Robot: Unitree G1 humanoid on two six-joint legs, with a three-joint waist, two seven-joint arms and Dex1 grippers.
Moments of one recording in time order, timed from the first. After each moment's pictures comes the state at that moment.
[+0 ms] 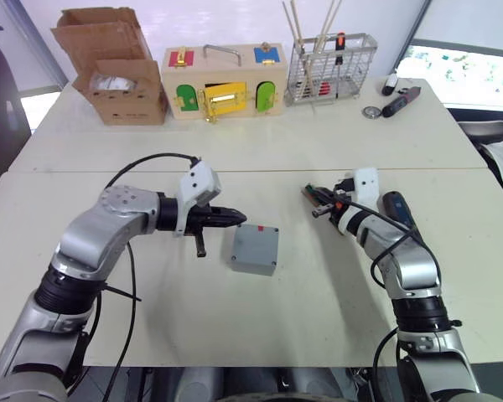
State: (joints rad) left arm -0.55 0.67 -0.18 -0.28 -0.47 0.76 -1.02; right arm -0.38 -0.35 -0.04 -0.05 0.22 0.56 0.37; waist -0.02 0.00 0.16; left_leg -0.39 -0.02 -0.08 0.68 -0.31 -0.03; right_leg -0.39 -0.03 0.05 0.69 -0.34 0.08
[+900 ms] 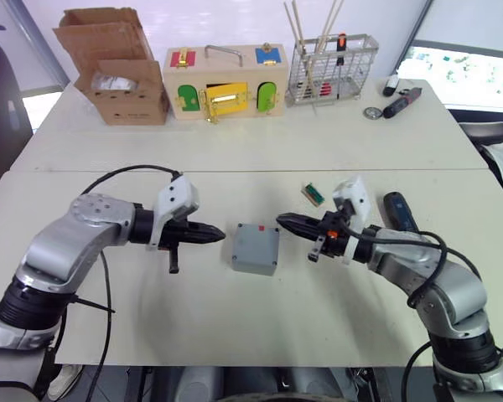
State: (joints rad) left arm -0.45 0.83 -0.14 -0.33 -0.51 0.76 -1.11; right arm -0.23 -0.53 0.05 -0.54 0.54 0.79 0.64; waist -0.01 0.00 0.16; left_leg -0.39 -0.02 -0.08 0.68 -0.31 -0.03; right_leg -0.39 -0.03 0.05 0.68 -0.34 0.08
